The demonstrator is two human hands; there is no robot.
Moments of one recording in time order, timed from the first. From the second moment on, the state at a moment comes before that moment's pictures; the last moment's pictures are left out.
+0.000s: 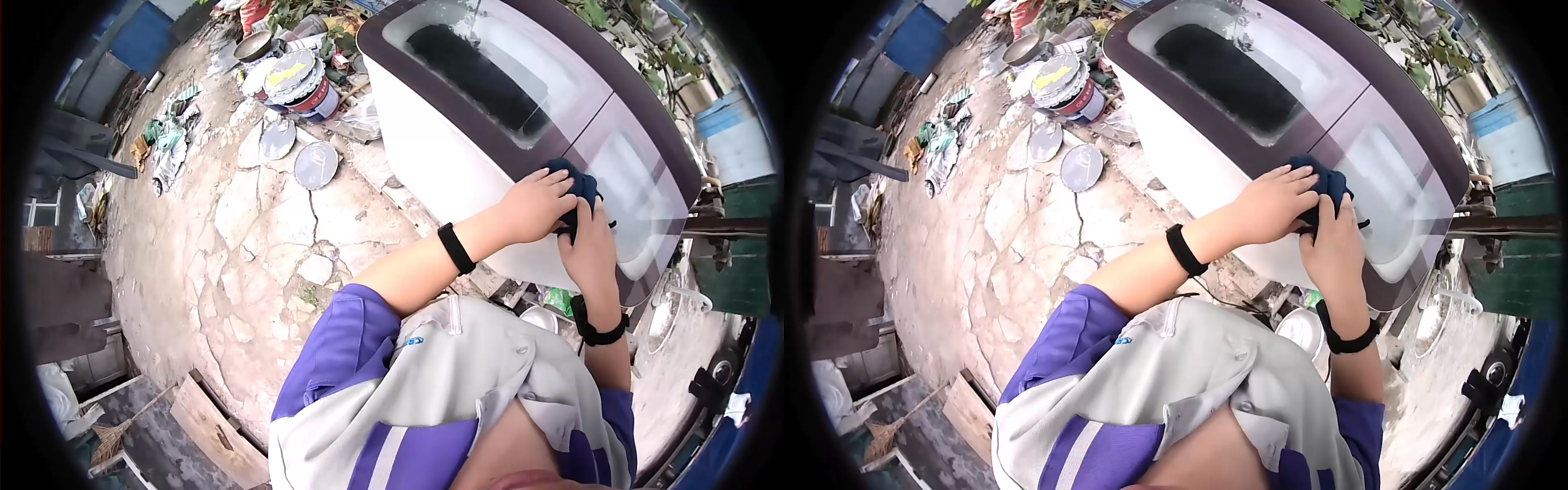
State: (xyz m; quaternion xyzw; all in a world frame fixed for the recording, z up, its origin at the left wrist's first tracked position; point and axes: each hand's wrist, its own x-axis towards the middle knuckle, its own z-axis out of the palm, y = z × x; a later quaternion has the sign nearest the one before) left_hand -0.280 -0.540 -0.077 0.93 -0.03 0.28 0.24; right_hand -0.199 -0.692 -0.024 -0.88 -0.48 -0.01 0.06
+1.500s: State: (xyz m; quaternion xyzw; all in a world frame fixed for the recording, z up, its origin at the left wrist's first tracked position) left_hand -0.395 0.055 -0.107 0.80 0.12 0.25 0.53; right_hand -0.305 -0.079 -0.066 -0.82 -0.49 -0.11 0.28
